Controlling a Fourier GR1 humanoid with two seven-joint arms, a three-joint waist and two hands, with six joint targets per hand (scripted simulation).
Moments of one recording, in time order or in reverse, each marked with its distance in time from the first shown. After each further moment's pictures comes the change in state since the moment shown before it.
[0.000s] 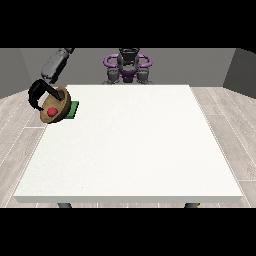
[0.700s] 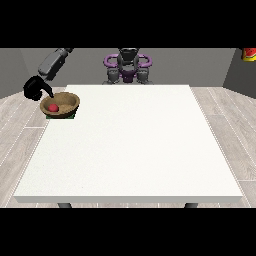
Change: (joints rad) left arm 0.022 0.006 0.026 0.048 -0.032 -0.023 -0.025; right arm 0.048 0.007 -0.072 -0.044 -0.070 -0.012 0.020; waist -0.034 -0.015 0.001
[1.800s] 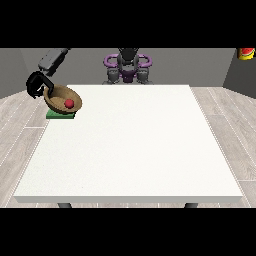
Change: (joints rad) left arm -0.006 -0.065 0.004 -0.032 -0.030 0.015 0.049; right arm 0.033 0.003 0.102 -0.073 0.066 0.109 0.045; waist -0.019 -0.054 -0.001
